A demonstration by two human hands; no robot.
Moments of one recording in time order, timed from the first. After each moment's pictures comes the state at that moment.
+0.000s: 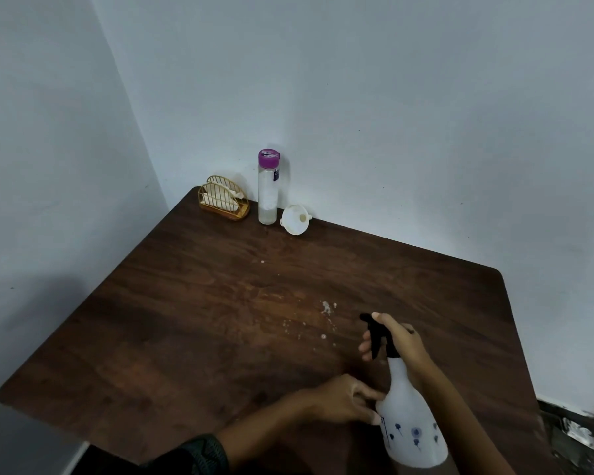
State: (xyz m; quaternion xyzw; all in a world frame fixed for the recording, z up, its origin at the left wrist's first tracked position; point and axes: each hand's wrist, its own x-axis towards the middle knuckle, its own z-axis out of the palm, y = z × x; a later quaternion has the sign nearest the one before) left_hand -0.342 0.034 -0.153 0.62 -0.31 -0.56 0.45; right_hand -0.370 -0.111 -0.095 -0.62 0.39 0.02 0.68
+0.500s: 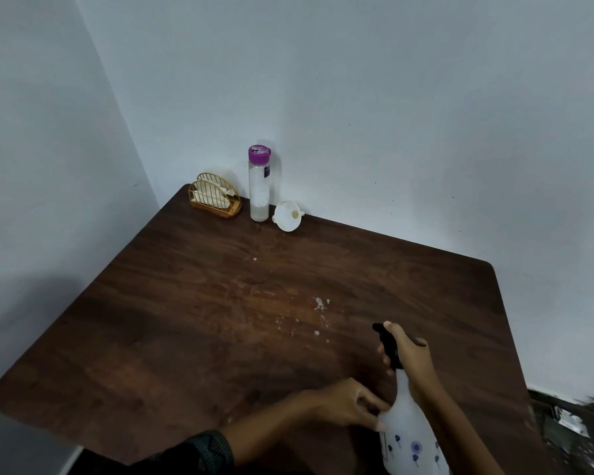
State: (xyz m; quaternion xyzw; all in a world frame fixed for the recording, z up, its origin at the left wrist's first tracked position) left_hand -0.348 0.021 -0.152 0.61 -0.36 -0.59 0.39; right_hand -0.397 -0.118 -0.111 -0.62 0.47 -0.06 0.62
